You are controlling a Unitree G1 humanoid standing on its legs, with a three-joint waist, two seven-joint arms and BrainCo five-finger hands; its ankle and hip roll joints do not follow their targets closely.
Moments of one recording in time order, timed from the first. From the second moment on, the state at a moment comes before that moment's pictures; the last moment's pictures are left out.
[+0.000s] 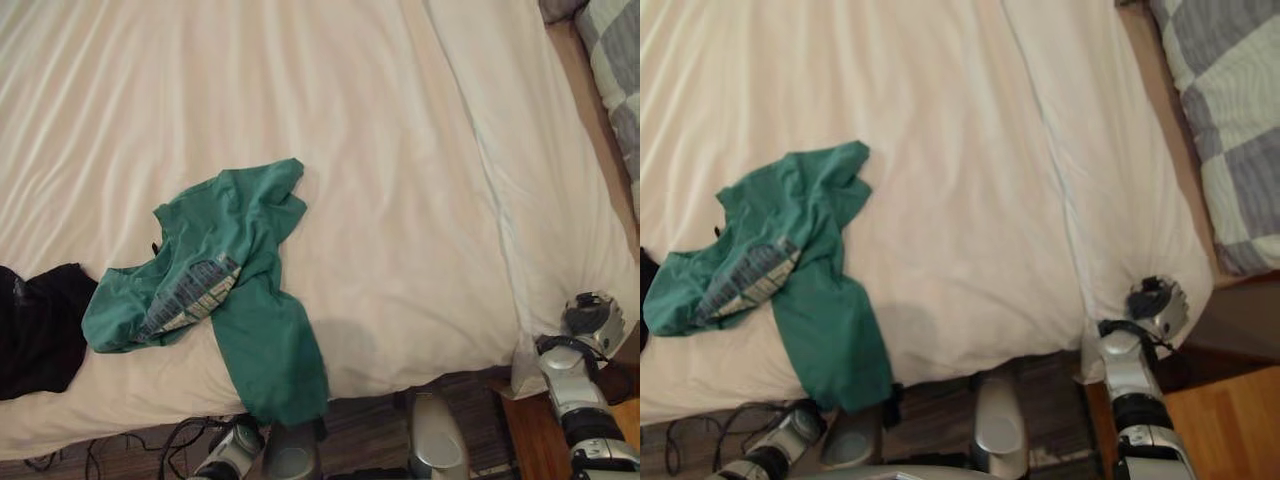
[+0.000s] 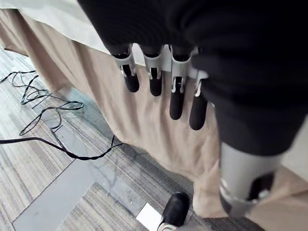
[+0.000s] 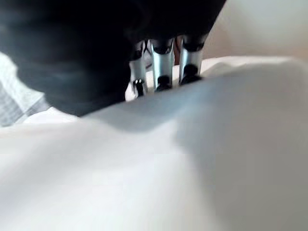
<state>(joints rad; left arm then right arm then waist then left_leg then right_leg) -0.12 0.26 -0.32 1.07 0.29 0.11 0.39 -0.20 -0.40 -0.12 0.66 -0.19 0.07 -0.76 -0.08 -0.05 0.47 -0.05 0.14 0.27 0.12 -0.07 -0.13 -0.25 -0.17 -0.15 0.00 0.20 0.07</state>
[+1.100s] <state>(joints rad) 0.00 0.25 -0.29 1.16 0.29 0.04 0.25 0.02 -0.30 0.12 1.29 -0.10 0.16 -0.28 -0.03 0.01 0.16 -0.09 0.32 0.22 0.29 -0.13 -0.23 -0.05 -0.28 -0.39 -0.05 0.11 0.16</state>
